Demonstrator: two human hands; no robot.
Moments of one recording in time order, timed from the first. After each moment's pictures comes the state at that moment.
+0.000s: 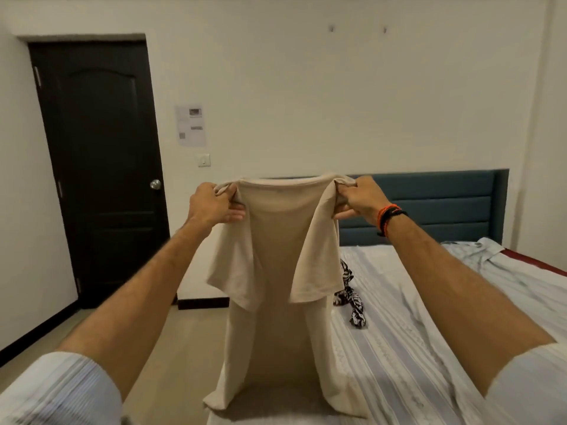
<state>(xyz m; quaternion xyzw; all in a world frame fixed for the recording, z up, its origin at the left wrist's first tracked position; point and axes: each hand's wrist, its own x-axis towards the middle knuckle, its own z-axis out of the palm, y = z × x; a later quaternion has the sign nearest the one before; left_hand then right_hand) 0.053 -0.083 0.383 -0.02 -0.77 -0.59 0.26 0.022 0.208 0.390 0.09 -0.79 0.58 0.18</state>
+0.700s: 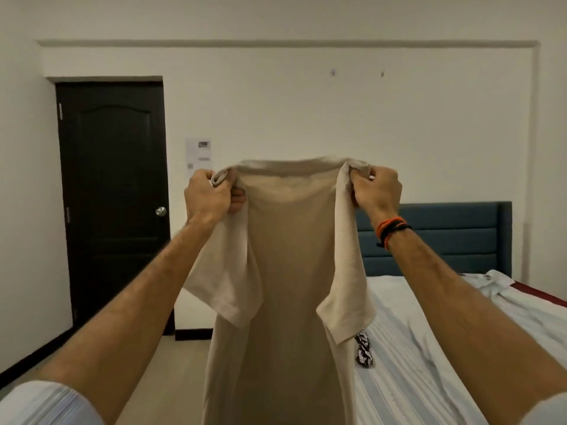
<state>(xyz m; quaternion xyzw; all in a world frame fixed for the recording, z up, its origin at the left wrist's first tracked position) 0.081 -0.074 0.448 -0.07 -0.67 -0.61 0.42 0.062 0.192 0.453 0.06 -0.70 0.54 0.47</state>
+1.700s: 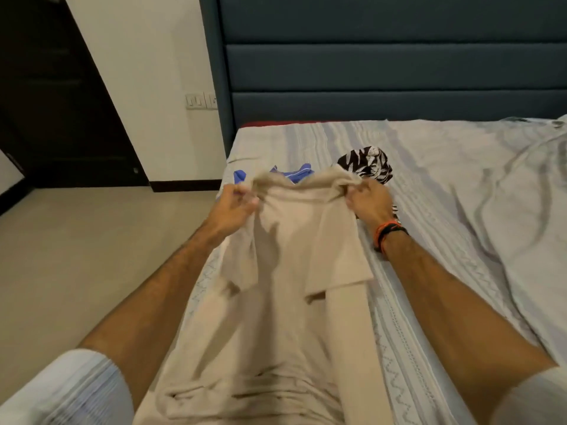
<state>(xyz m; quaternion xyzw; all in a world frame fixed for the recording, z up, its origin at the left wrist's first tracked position) -0.317 -0.091 0.039 0.02 -0.82 -0.57 0.02 -0.325 0.189 0.064 -0.11 -0.84 0.53 0.09</state>
